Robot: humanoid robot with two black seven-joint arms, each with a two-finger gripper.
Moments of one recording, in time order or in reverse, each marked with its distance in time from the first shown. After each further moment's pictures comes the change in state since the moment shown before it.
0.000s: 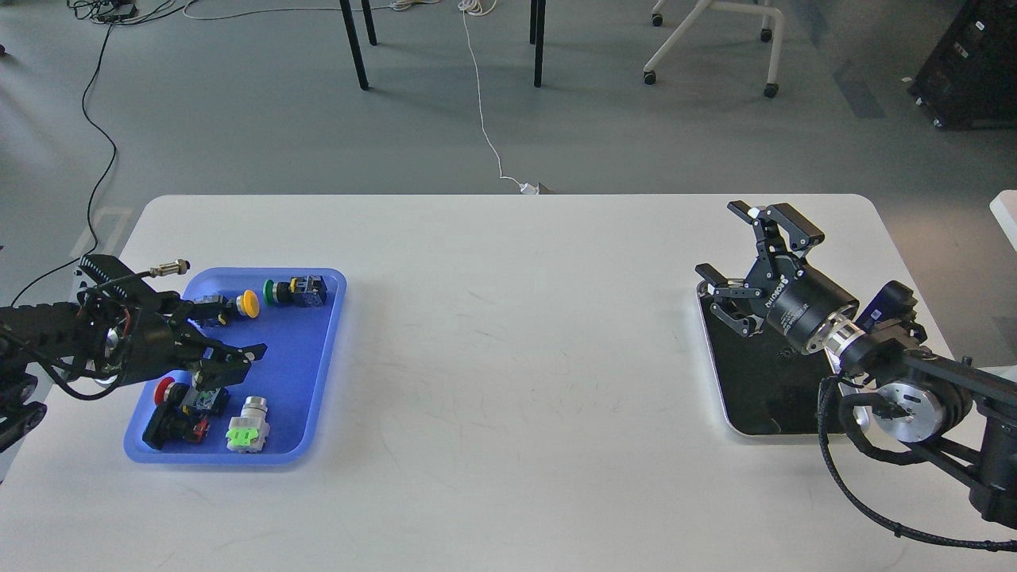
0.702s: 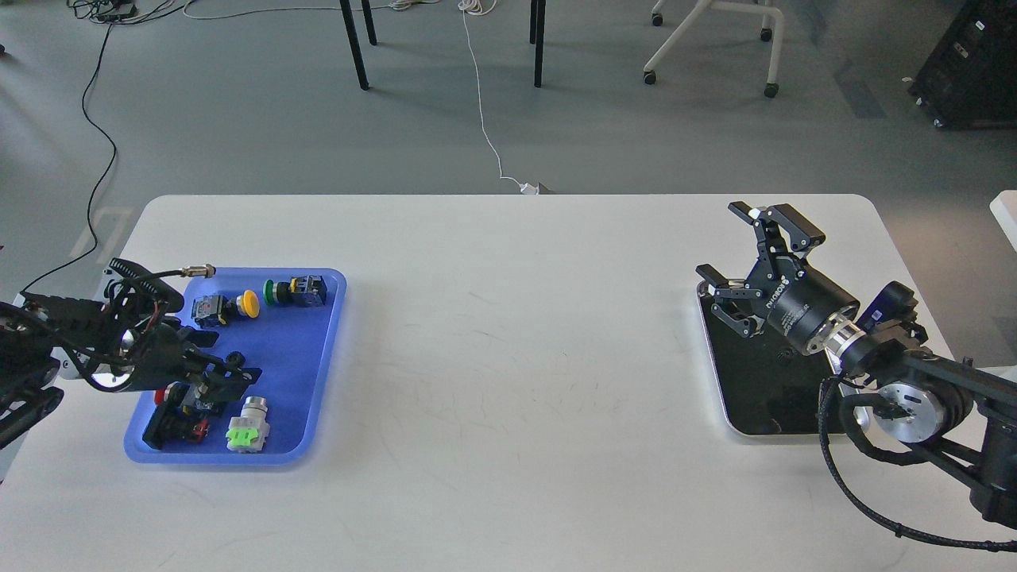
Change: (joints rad) left arm -0.059 -0.044 0.035 0.042 0.000 -0.238 0.000; right arm 0.000 -0.001 0.000 0.000 -0.002 0.000 0.000
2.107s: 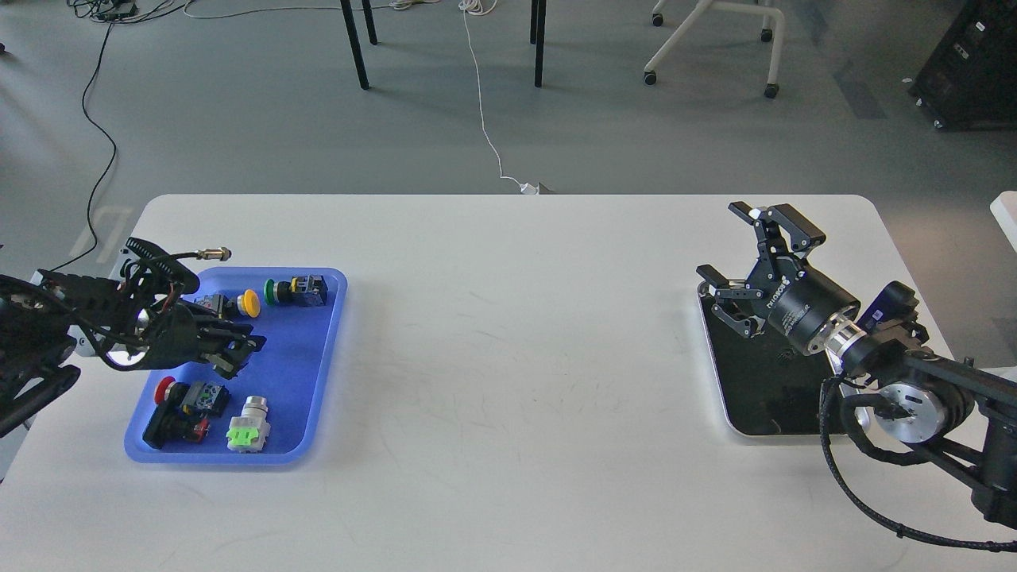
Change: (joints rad) left arm -0.110 -0.016 0.044 -0.055 0.000 -0.005 0.001; right arm 0.000 -0.003 -0.001 0.002 -0.003 0.000 0.000
